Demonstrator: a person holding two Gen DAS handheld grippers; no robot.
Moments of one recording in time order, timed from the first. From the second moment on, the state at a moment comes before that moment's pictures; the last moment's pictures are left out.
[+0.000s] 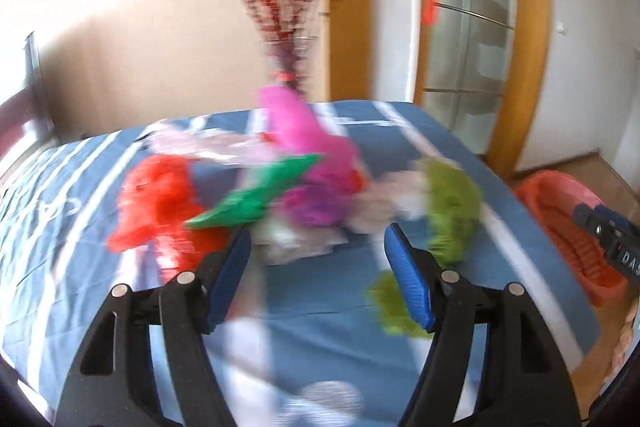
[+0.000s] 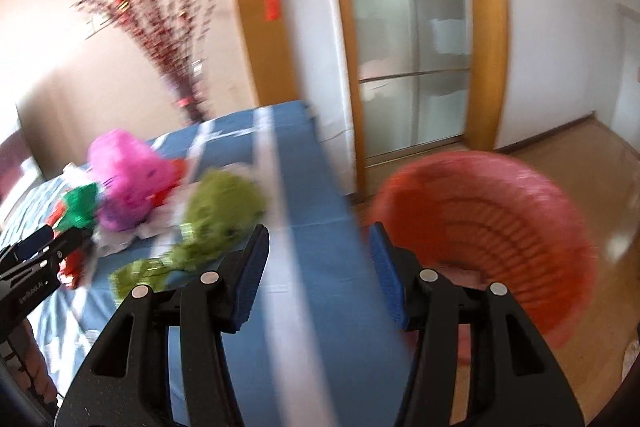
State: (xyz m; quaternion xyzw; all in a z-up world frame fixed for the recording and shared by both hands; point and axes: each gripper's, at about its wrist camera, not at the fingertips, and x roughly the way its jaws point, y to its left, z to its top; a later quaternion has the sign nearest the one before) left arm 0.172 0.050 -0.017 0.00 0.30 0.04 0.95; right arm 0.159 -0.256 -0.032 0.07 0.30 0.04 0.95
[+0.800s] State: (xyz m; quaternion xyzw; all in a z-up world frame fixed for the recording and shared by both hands) left arm 0.199 0.178 -0.042 -0.13 0.35 0.11 0.92; right arm 0.212 -0.133 -0.080 0.05 0.41 0.07 0.91
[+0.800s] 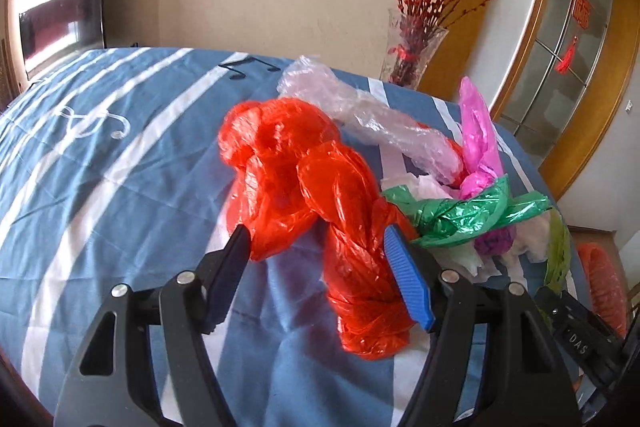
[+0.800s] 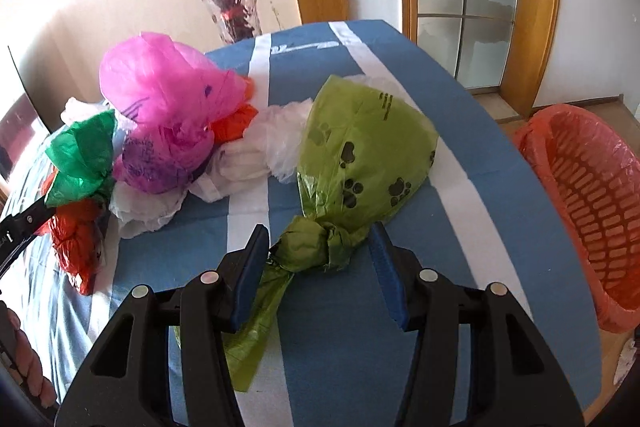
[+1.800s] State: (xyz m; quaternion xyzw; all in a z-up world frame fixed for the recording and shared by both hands) left arm 0.186 0.156 -0.051 -0.16 0.38 0.08 0.91; right arm 0.195 -0.159 -0.076 0.06 0.40 0.06 0.91
